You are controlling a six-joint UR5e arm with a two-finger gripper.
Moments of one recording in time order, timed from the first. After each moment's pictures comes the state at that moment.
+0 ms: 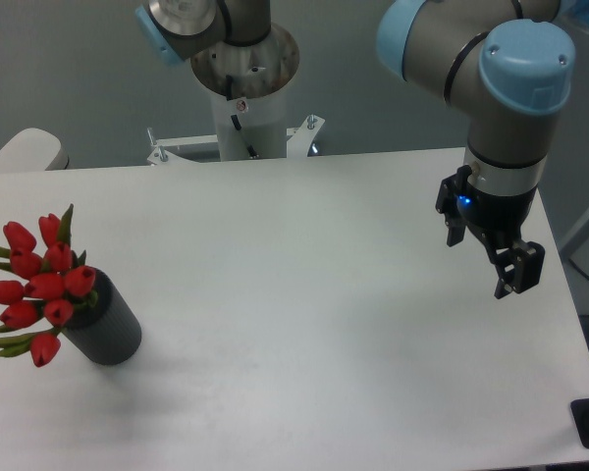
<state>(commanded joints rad) 2.65 -1.98 -1.21 -1.31 1.54 1.75</state>
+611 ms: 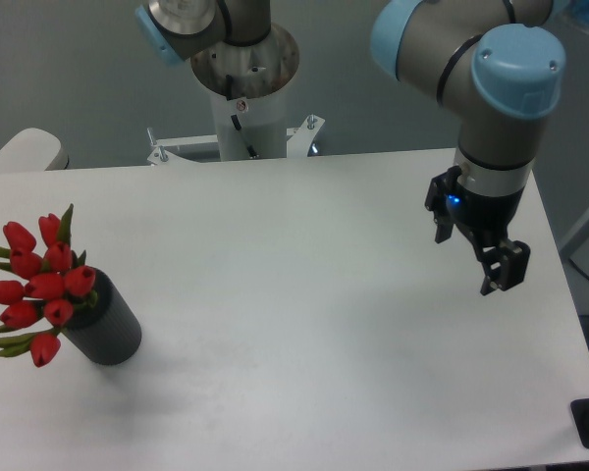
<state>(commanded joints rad) 2.64 -1.91 -1.31 -1.32 1.48 1.74</state>
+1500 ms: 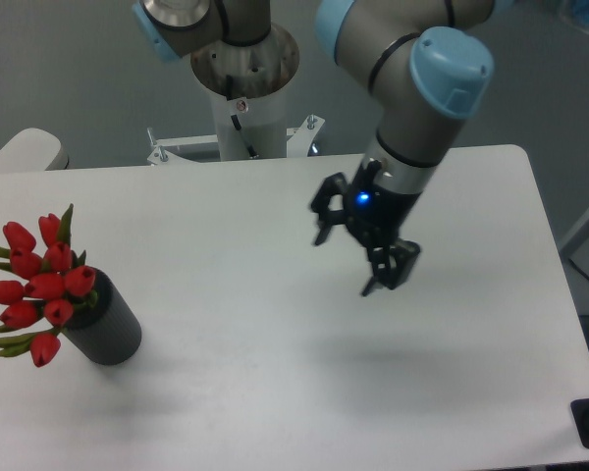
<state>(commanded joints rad) 2.56 -1.78 -1.54 -1.35 0.96 1.29</state>
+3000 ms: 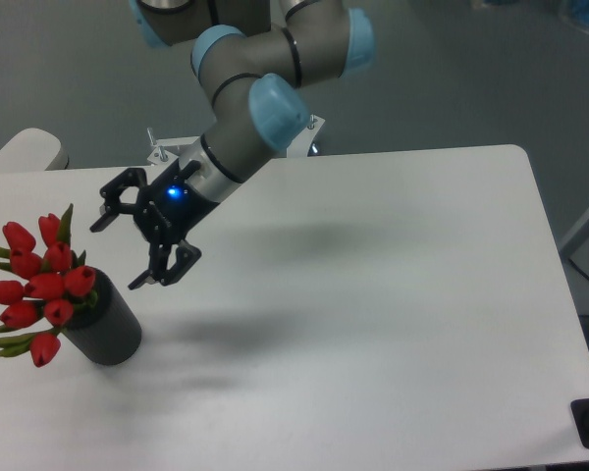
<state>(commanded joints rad) 2.32 -1.74 -1.92 -0.86 0.63 1.04</state>
